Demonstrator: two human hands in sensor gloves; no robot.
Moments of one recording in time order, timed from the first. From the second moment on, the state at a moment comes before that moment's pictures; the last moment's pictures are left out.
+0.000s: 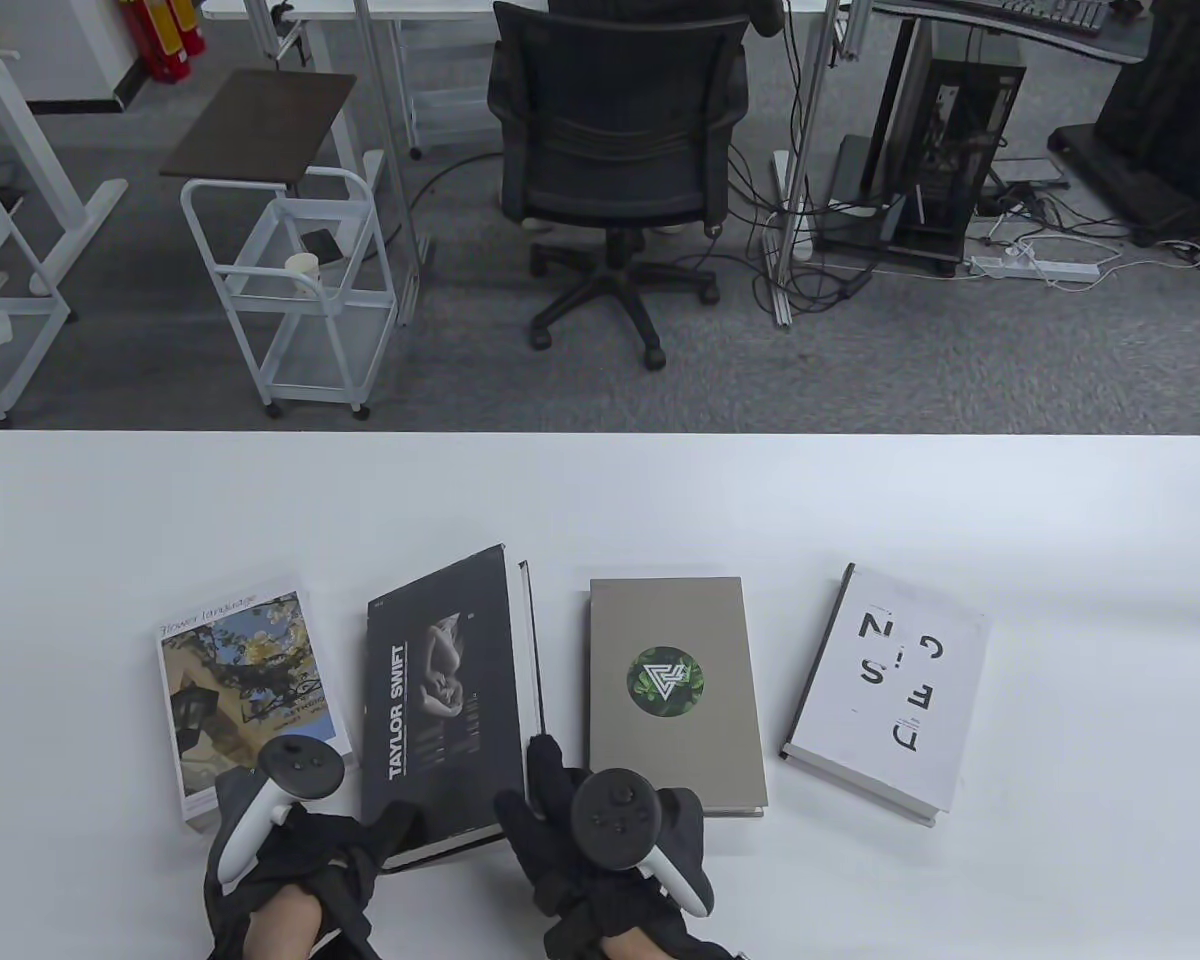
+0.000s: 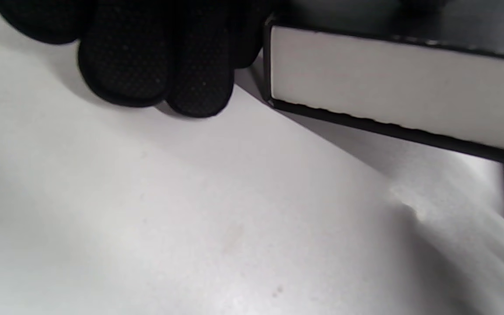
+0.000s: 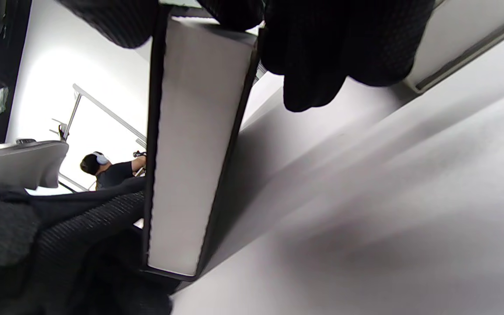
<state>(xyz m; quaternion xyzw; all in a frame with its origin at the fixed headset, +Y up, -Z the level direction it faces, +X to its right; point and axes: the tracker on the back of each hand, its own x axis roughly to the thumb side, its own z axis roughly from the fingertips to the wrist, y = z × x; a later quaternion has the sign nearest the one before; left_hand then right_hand) -0.283 -0.762 -0.261 -0.35 0.17 0.26 0.88 -0.009 -0.742 -0.245 0.11 0.12 0.91 0.38</state>
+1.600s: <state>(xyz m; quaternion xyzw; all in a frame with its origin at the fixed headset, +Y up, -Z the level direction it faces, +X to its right) -0.280 -0.744 -0.264 -0.22 0.03 0.38 0.90 0.295 -0.694 -0.228 -0.25 -0.08 0.76 0.60</state>
